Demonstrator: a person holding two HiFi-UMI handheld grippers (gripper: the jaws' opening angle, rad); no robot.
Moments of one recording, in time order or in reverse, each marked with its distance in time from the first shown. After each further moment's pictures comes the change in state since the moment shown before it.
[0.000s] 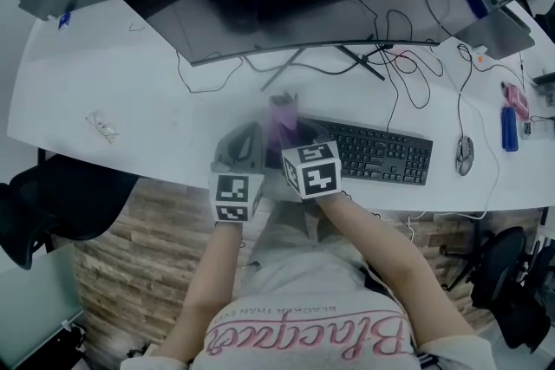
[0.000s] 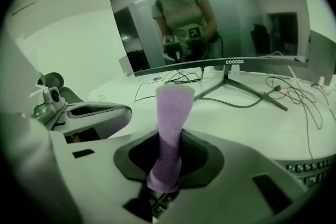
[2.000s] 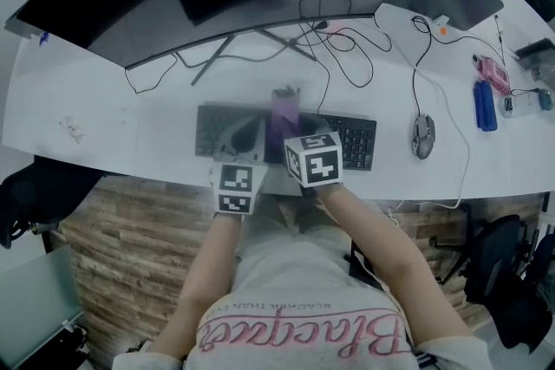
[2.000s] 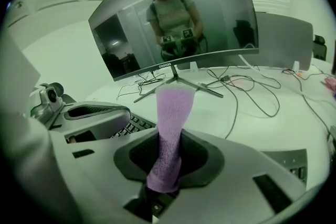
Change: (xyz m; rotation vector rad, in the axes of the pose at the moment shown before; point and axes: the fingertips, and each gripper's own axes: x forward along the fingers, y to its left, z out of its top) left arm 0.061 -0.188 0.020 0.084 0.049 -0.074; right arm -0.103 -0.157 -0.049 0.089 0.000 -0.027
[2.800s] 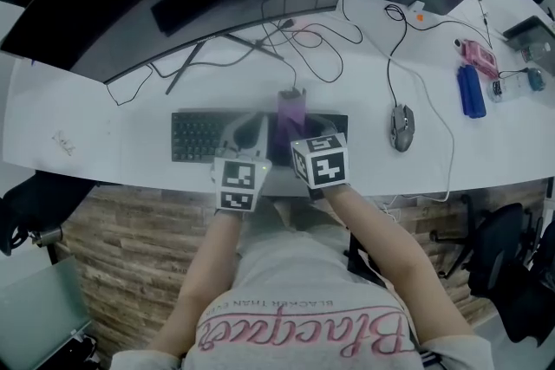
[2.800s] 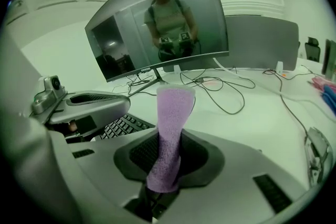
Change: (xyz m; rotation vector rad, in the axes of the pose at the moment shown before) left arm 0.037 -0.075 0.029 0.065 -0.014 -0.057; right arm -0.049 -0.079 -0.016 0.004 -0.013 -0.047
